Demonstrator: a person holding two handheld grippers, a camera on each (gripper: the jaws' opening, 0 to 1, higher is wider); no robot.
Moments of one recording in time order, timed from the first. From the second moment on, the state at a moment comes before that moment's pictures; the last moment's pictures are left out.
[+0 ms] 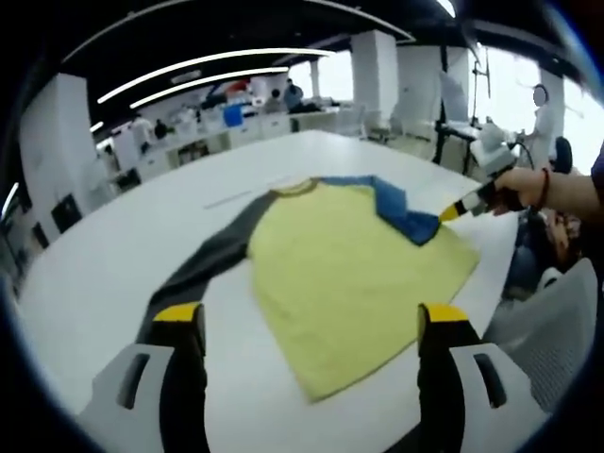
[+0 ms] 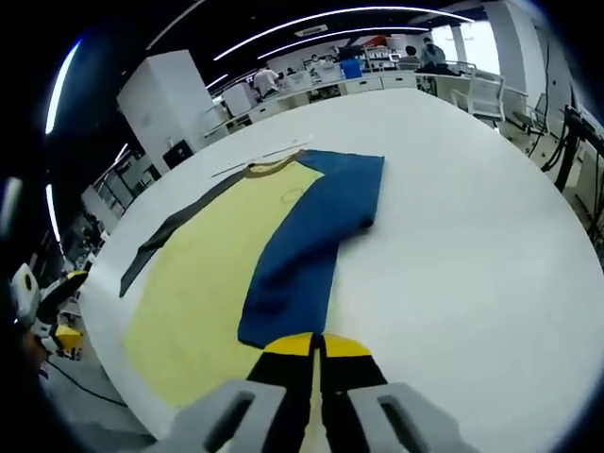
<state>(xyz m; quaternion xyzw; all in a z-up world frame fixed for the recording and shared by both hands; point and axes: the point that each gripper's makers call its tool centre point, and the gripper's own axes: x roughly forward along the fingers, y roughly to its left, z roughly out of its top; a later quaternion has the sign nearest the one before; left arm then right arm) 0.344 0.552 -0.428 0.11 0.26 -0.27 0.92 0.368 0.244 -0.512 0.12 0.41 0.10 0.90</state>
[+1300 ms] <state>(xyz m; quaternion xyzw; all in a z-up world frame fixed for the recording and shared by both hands) 0.346 0.552 -0.413 0.11 0.24 -0.27 0.93 0.403 0.037 -0.467 -0.04 0.40 -0.08 0.91</state>
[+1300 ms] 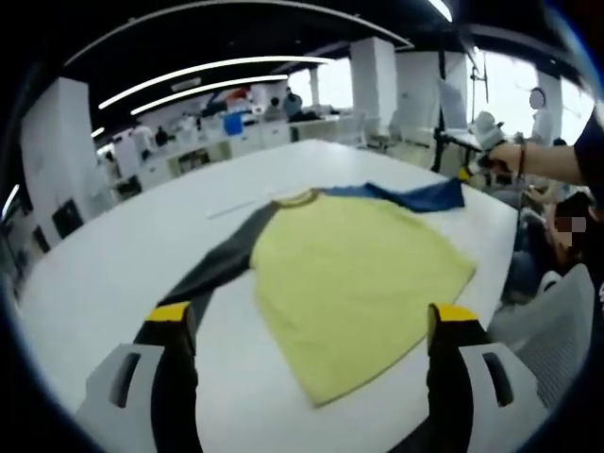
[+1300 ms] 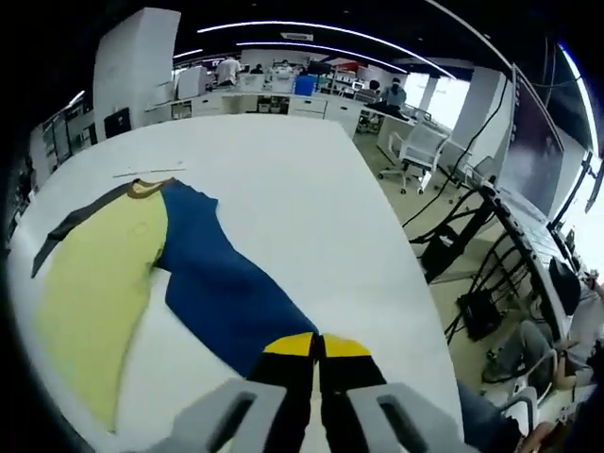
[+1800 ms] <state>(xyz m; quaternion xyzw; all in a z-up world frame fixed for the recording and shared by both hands) 0.347 0.552 -0.414 0.12 0.25 -0.26 0.93 0.427 -0.011 -0.476 -0.10 0.41 -0.08 0.90</state>
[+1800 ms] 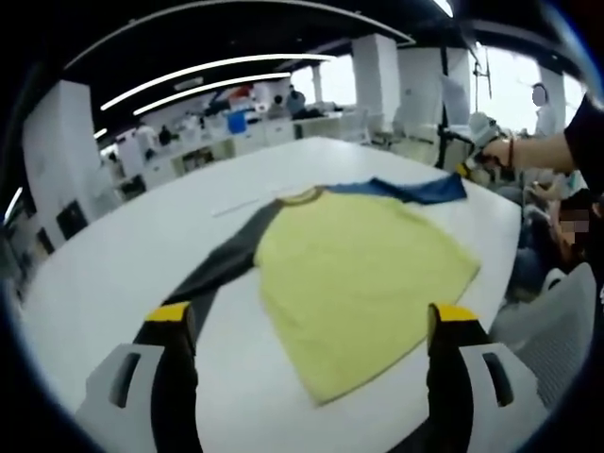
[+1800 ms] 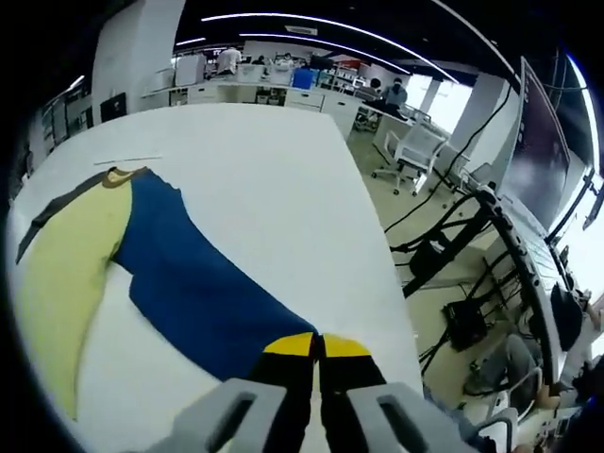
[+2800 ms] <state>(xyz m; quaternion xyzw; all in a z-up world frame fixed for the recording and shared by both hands) 0.347 0.545 -0.414 0.11 0.26 -0.27 0.92 0.487 -0.097 -0.518 -0.06 0.43 -0.11 0.89</state>
